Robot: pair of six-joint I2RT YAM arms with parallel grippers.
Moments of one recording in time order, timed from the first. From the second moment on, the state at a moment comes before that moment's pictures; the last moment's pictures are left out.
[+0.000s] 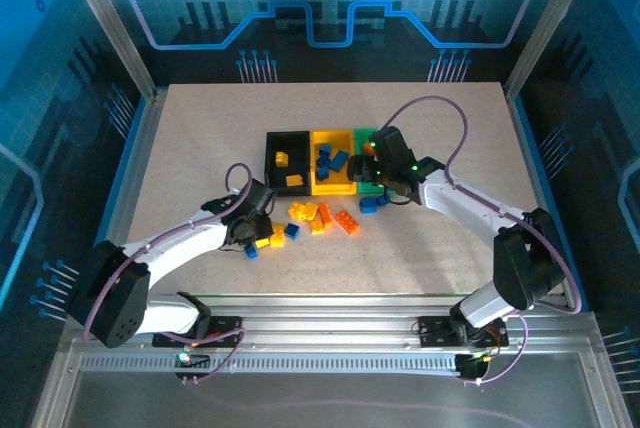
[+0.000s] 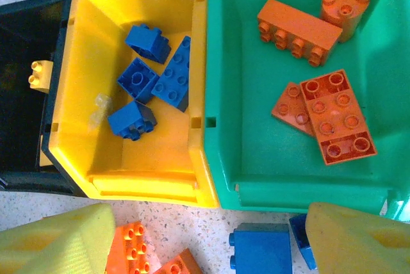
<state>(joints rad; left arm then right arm) -0.51 1.31 0.71 -0.59 -0.17 -0.82 0.53 1.52 1.09 -0.41 0.10 0.57</state>
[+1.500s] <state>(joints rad) -0.52 1.20 0.78 -0.78 -0.15 -0.89 0.52 1.33 0.90 -0.40 0.07 0.59</state>
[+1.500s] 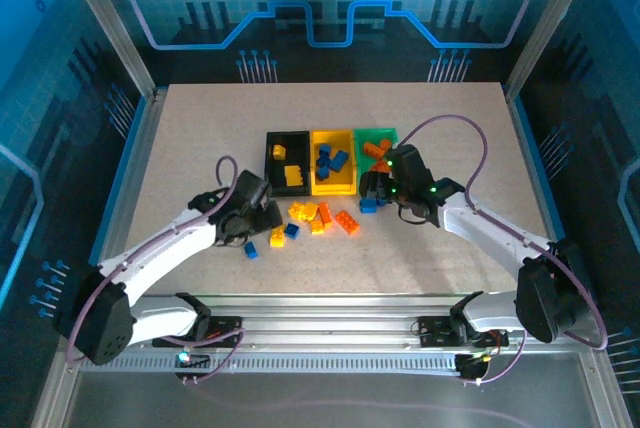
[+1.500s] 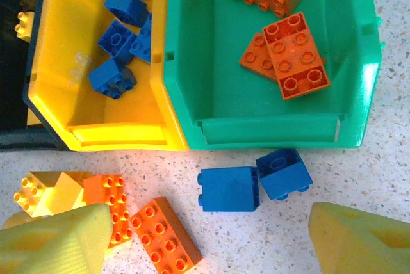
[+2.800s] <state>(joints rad) -0.63 1.51 1.15 -0.63 -0.17 -0.86 0.51 1.30 0.84 -0.39 0.08 0.61</state>
